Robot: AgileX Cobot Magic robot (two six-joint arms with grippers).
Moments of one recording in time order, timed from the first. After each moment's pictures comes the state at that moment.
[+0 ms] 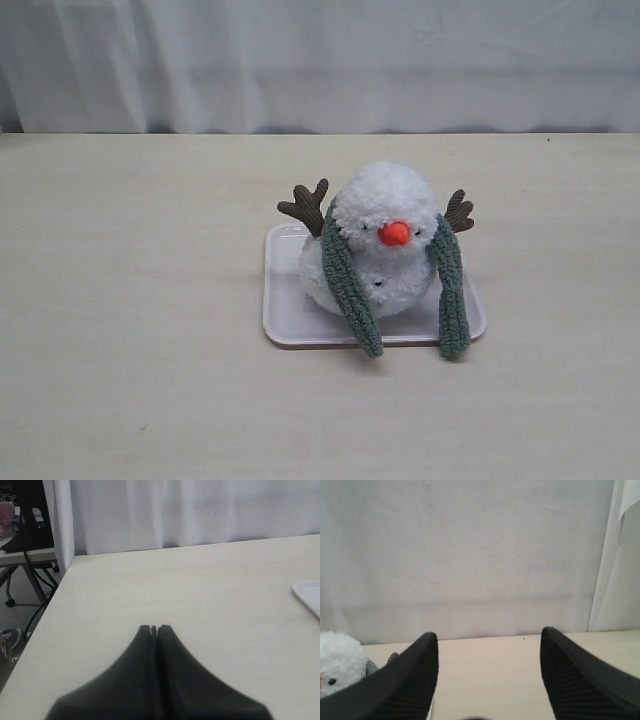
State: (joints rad) left arm -0.05 0.00 0.00 0.04 0.32 0.05; right arm -0.07 0.00 -0.03 0.05 0.03 -0.04
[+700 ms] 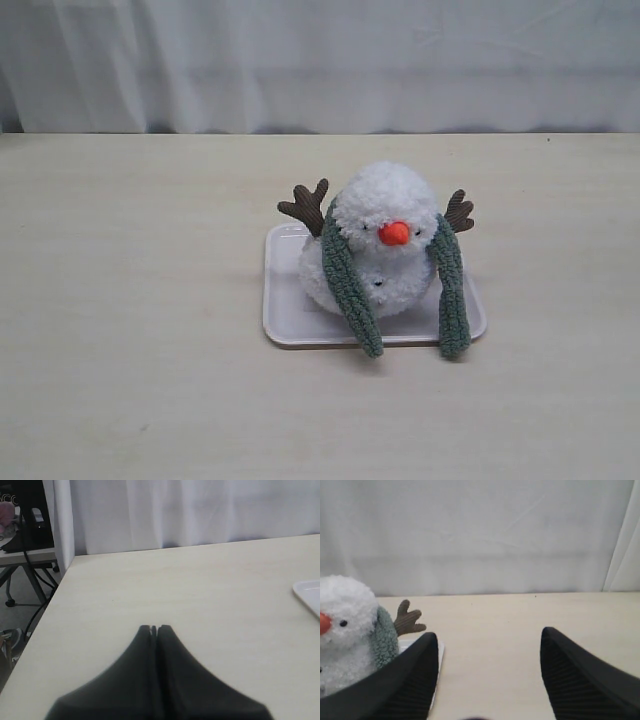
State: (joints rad) left arm -0.05 0.00 0.00 0.04 0.32 0.05; right arm -0.02 0.00 0.00 0.02 0.15 -0.03
